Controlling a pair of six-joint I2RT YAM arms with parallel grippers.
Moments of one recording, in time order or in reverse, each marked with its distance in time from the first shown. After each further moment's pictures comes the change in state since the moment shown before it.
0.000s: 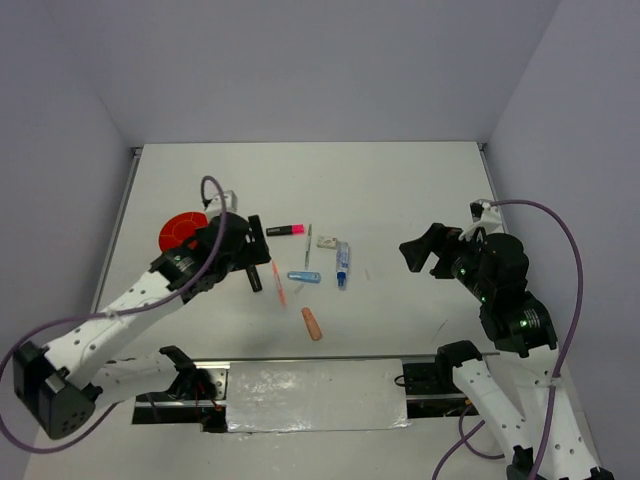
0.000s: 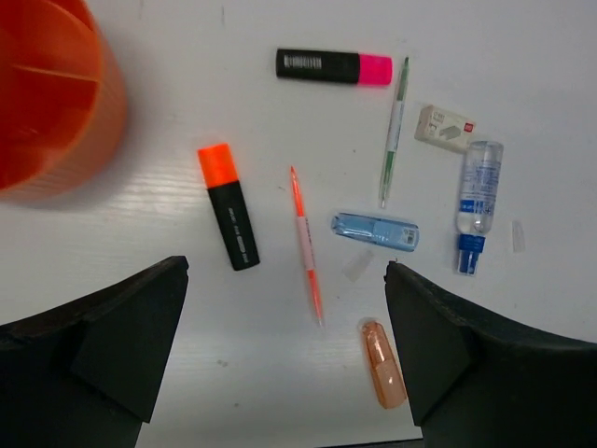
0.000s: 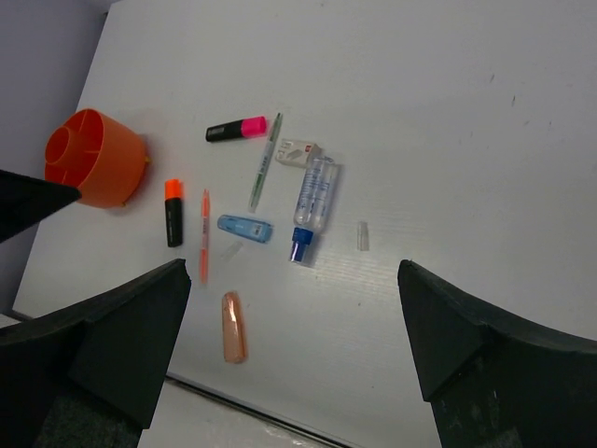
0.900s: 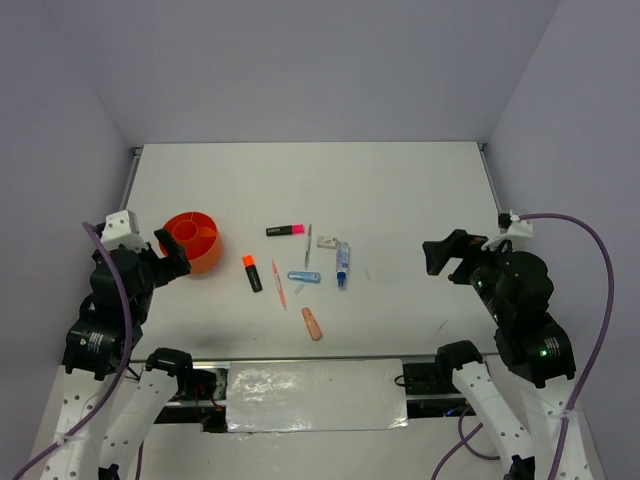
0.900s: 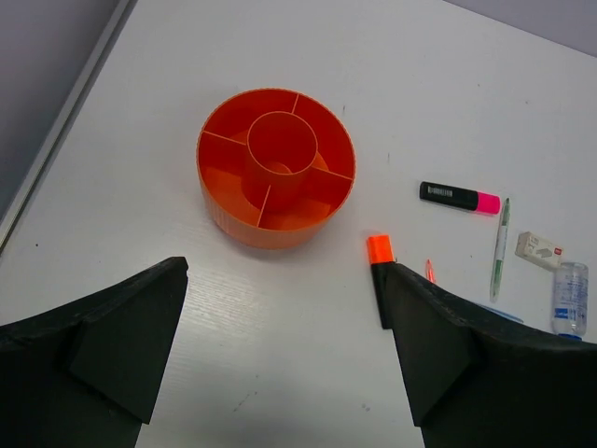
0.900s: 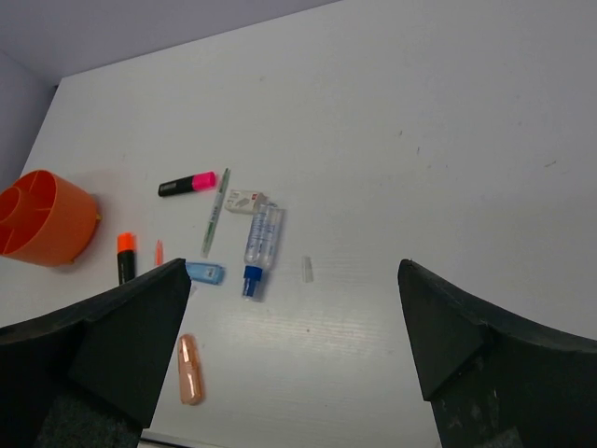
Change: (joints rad) left arm 0.450 -0.502 -0.054 -0.121 0.064 0.340; right arm -0.002 -0.096 0.079 -0.079 0.185 -0.069
